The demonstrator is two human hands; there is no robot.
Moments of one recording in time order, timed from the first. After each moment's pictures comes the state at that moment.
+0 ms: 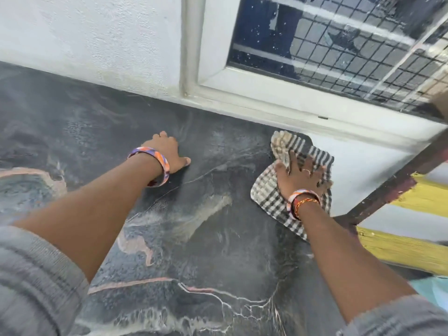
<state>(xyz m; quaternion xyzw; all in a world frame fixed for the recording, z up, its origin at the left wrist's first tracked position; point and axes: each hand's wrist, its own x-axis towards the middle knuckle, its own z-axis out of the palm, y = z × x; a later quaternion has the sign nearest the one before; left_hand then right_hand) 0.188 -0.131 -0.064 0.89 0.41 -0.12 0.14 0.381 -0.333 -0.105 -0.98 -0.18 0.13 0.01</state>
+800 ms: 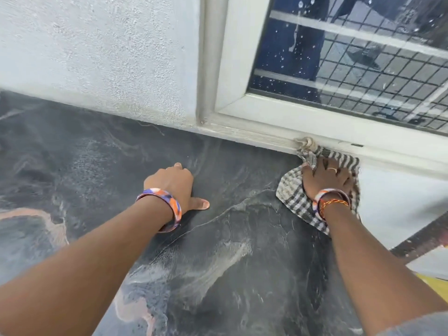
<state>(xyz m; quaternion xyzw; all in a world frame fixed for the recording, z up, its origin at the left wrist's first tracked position) 0.198 -0.123 -0.068 0.89 0.42 -0.16 0.09 0.451 -0.268 -0.108 -0.97 -0.22 0.06 0.03</state>
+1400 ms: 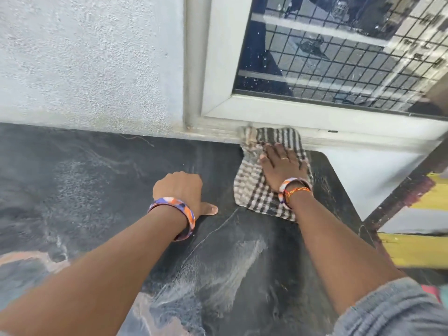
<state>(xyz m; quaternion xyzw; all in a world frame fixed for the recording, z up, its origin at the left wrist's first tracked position) 0.202 -0.113 -0.060 0.92 0.35 -0.15 0.08 0.400 -0.224 -0.110 -0.95 -0.28 0.10 0.05</state>
